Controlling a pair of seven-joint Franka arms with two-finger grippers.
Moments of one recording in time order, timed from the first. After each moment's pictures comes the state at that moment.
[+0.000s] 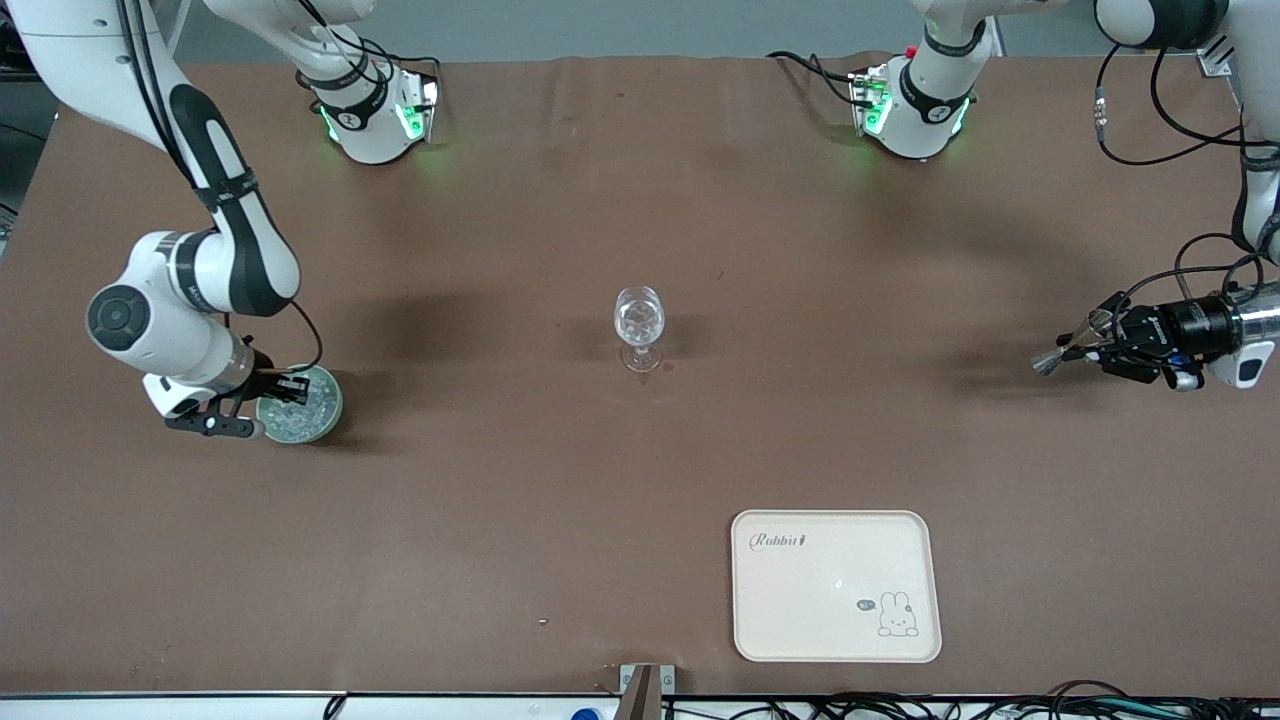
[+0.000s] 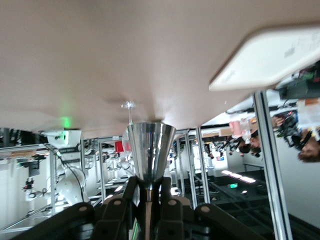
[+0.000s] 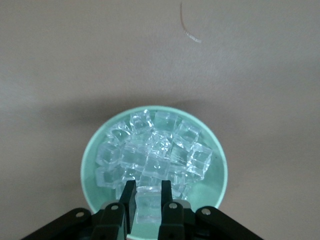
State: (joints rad) left arm 0.07 0.58 0.55 -1.77 -1.22 1.23 -0.53; right arm -0.01 0.35 -0.05 -2.05 0.00 2.34 0.07
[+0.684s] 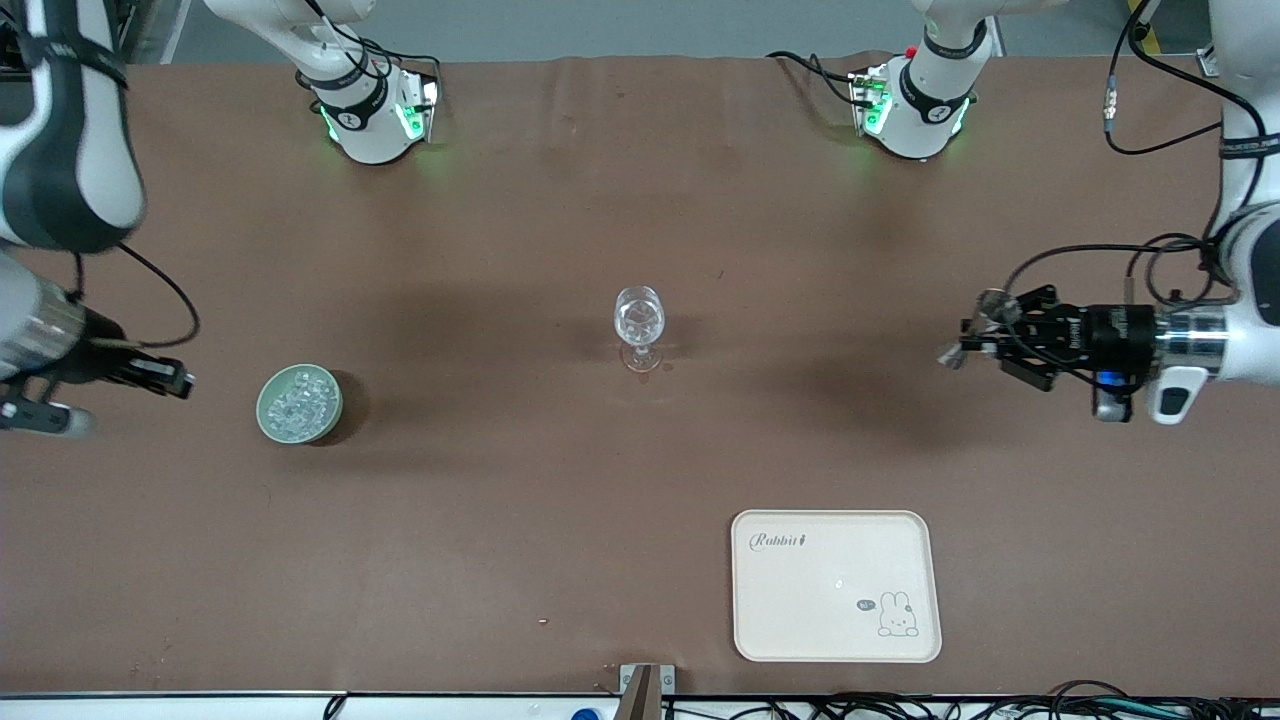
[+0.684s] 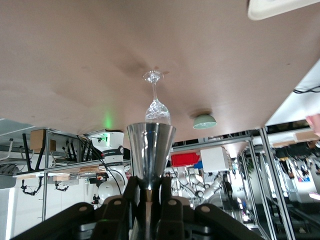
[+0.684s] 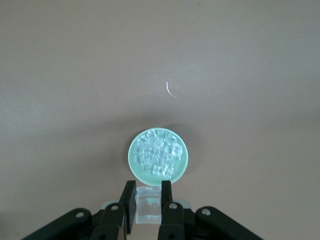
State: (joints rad) left arm 0.06 0.32 0.06 -1.75 -1.01 1.48 -0.83; right arm -0.02 0.16 -0.06 -1.61 0.00 1.79 0.09
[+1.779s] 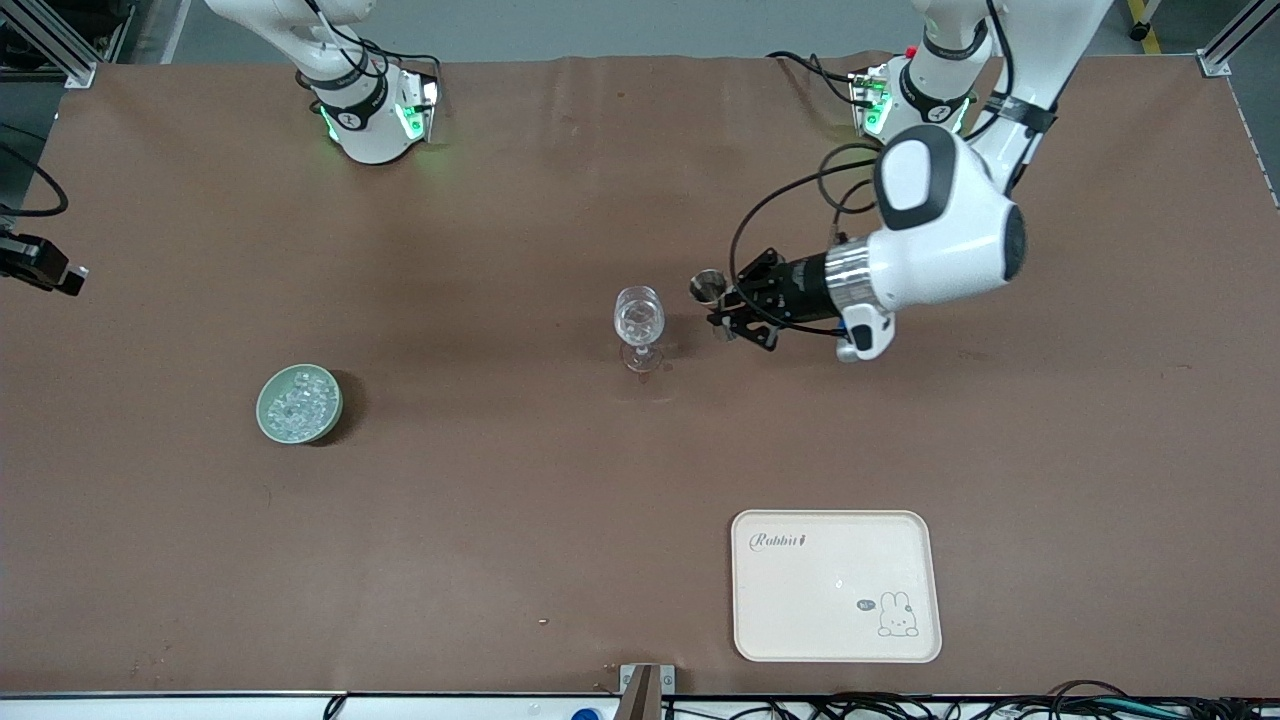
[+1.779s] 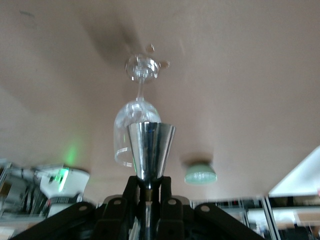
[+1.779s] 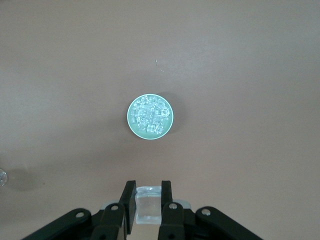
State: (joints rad) left arm 0.06 0.26 -0.63 -1.98 -0.82 2.34 -1.37; right arm -0.05 0.10 -0.05 -1.38 0.01 1.44 0.09
